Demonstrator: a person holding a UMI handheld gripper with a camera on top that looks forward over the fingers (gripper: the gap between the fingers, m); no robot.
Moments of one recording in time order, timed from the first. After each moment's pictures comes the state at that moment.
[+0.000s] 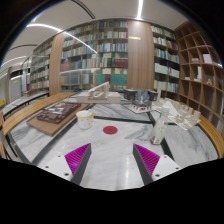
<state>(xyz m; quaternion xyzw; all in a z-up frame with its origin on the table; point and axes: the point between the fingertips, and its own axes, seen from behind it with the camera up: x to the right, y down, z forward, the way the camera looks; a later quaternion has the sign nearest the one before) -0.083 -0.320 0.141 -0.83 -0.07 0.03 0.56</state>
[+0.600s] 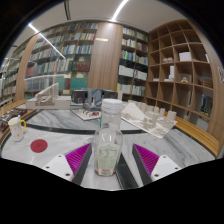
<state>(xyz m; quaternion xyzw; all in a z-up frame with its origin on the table) 0.150 -0.113 0.086 -0.79 0.06 -0.12 0.59</state>
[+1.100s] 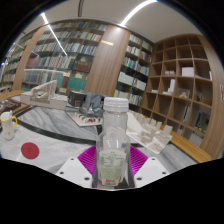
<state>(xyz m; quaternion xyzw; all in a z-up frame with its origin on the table) 0.143 -0.062 0.113 -0.77 0.03 -0.19 0.60</state>
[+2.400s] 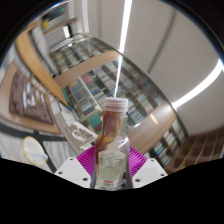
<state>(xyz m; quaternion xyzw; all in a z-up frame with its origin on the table) -0.194 -0.004 0.321 -0.53 -0.35 -0.29 0.72</state>
